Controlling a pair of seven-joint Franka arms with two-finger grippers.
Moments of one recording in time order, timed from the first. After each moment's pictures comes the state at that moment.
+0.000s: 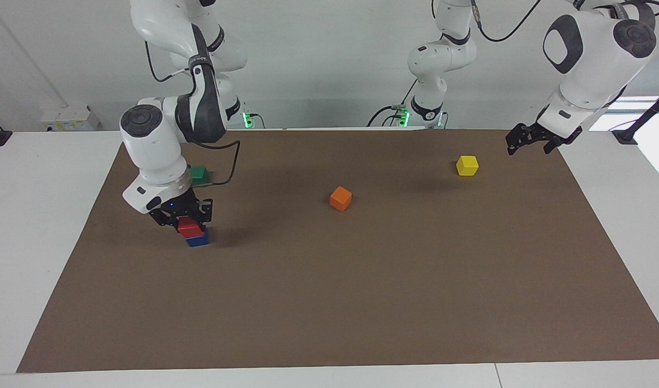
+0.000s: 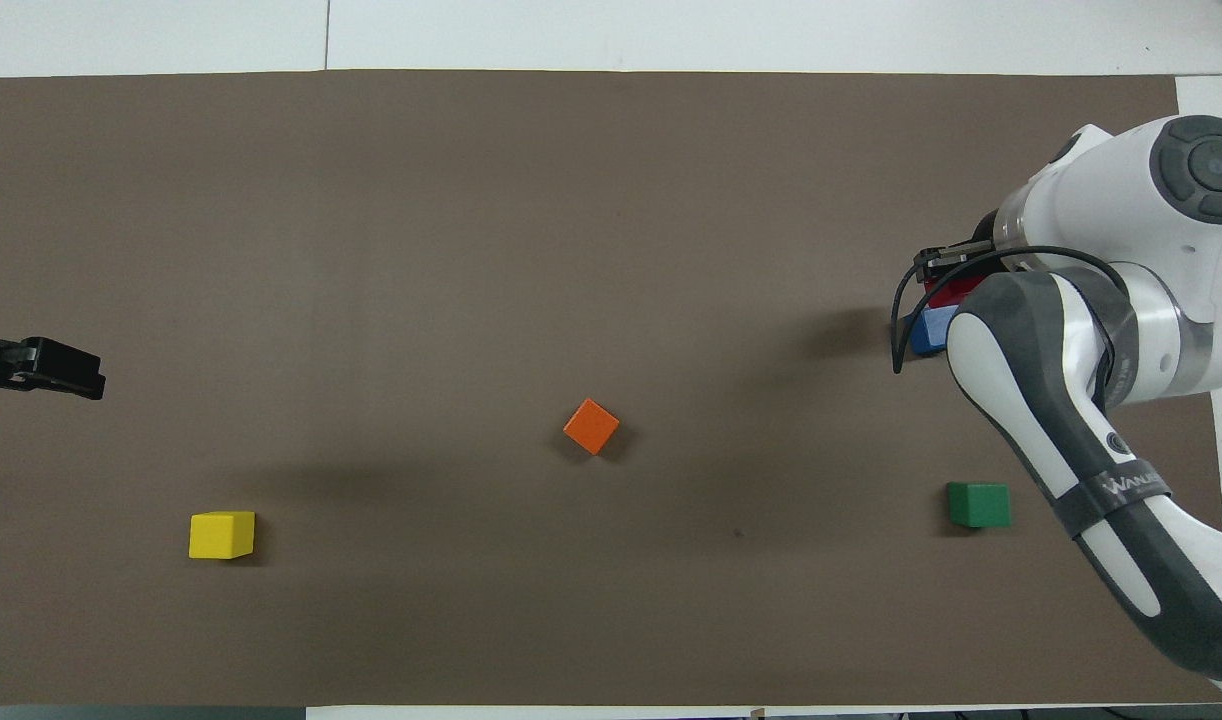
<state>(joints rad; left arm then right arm) 0.24 -0.06 -0.19 -1.78 0.06 1.58 0.13 0.08 0.20 -0.02 -1.86 -0.07 2.14 -0.01</state>
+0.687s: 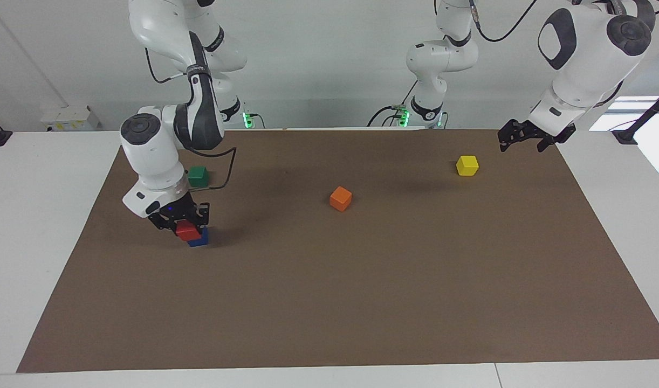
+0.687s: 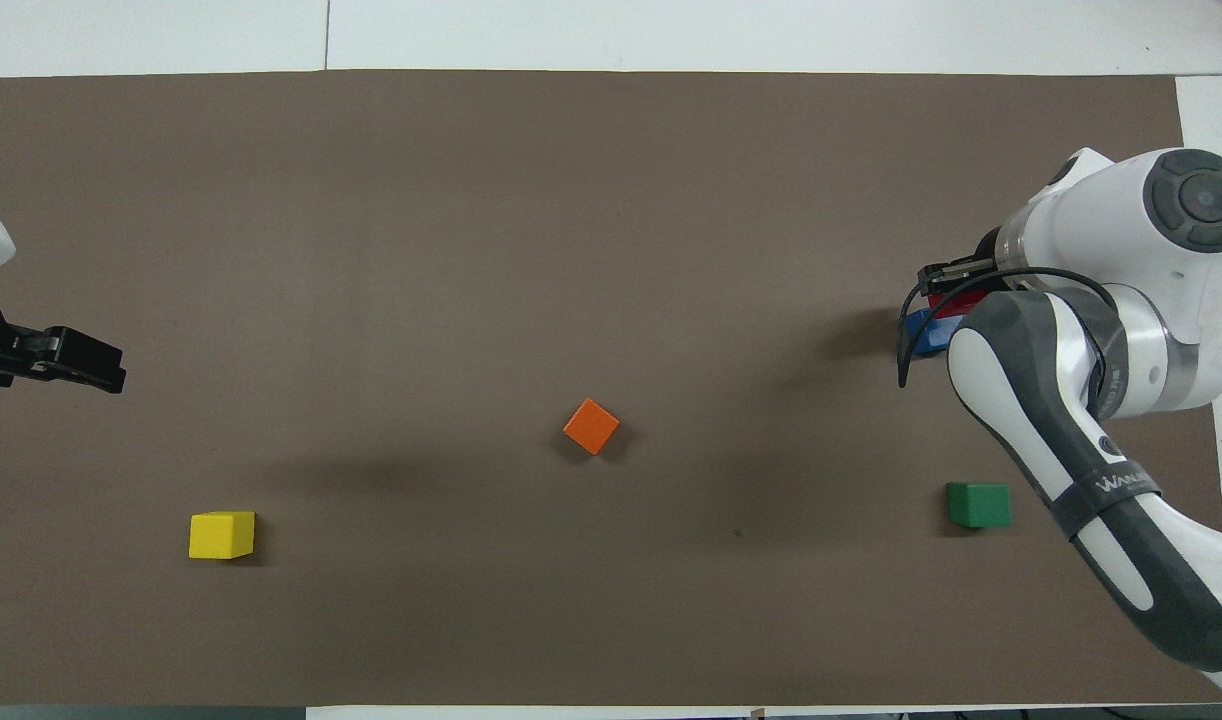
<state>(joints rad) 0.04 -0.01 -0.04 -1.70 0.06 1.52 0.13 0.06 0.20 -0.01 -1.94 -0.07 2.23 -0.03</state>
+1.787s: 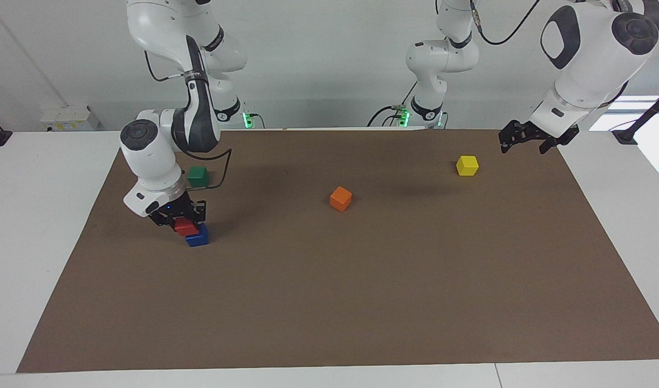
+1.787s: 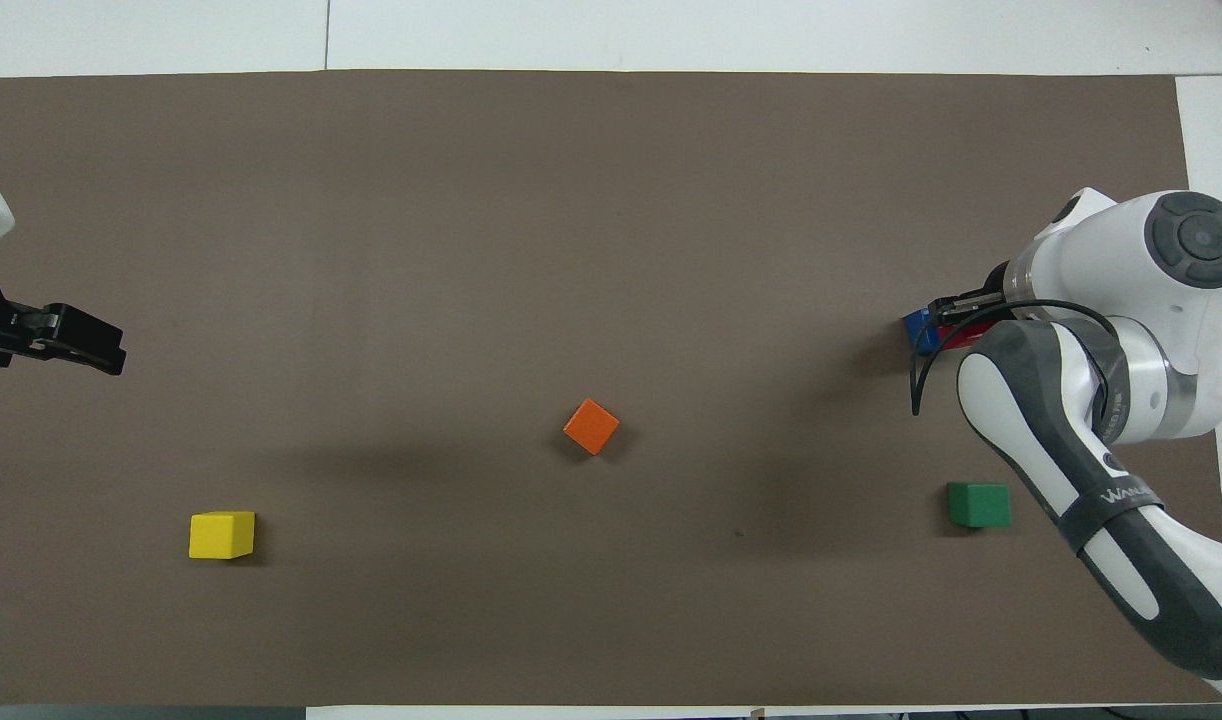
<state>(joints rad) -0.04 0.03 0.02 -1.62 0.06 1.48 0.13 0.02 0.18 -0.02 -2.04 -0.07 2.27 -0.07</state>
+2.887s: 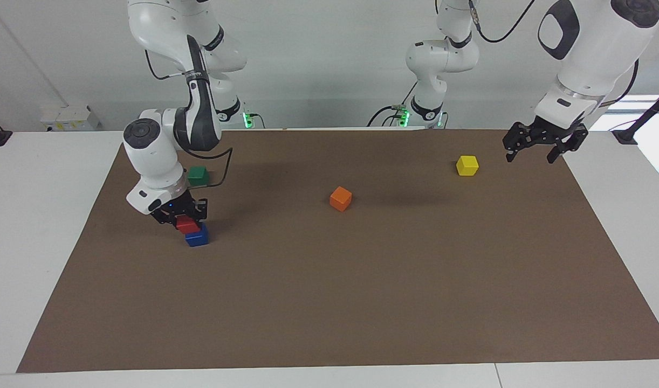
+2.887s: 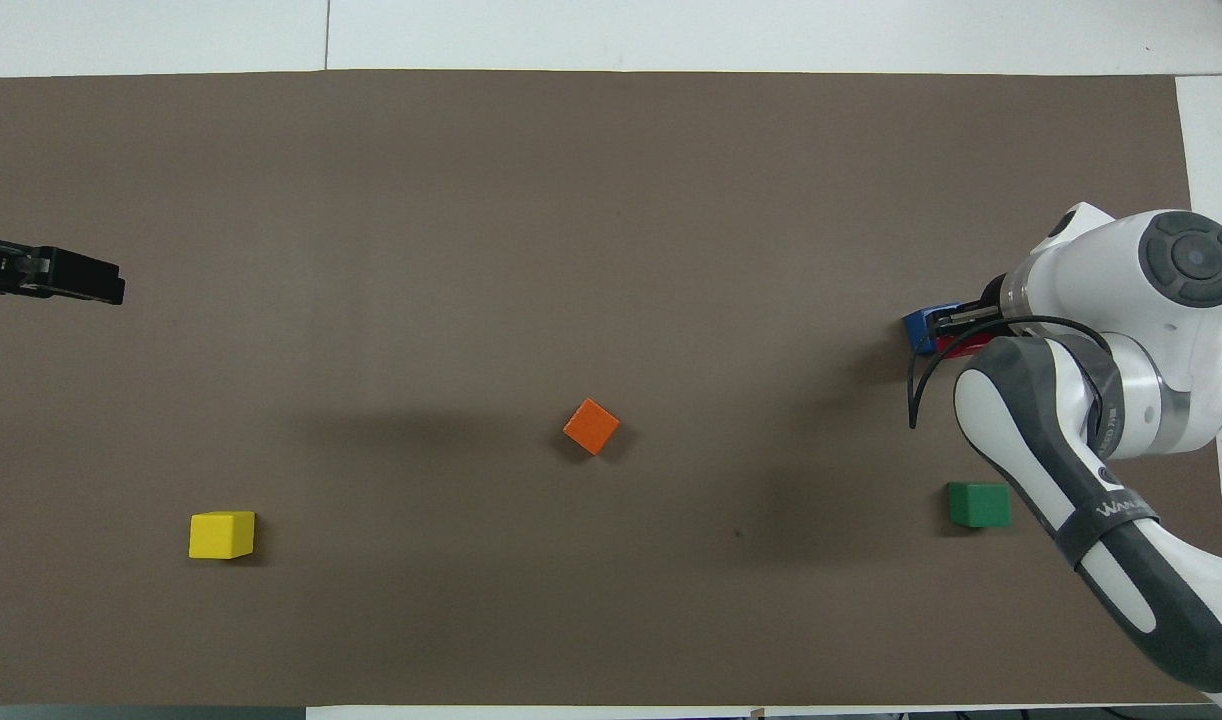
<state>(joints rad) -0.05 0.02 0.02 -1.61 0.04 1.68 0.13 0.02 0.16 -0.01 -2.09 -0.07 2.30 -0.07</state>
